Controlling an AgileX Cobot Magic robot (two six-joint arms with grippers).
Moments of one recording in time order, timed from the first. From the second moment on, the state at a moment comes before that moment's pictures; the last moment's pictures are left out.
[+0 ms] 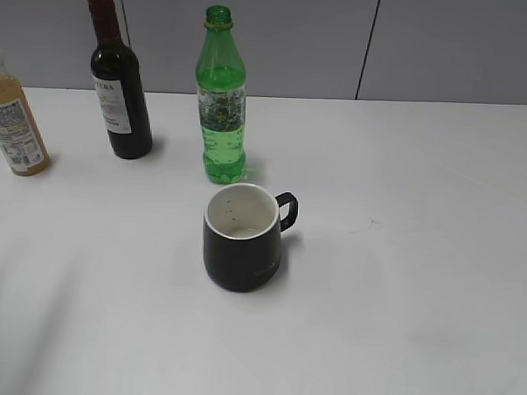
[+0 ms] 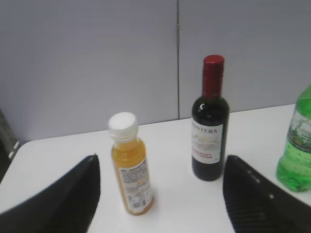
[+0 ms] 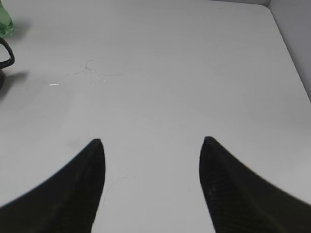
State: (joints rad) left arm -0.09 0.82 -0.53 -0.20 0.03 0.24; right arm 0.07 0.00 -0.41 0.02 0.95 -0.07
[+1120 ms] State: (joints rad) left arm -0.23 1.72 -0.66 0.47 -0.89 -0.16; right arm 0.07 0.00 -0.41 0.02 0.95 -0.07
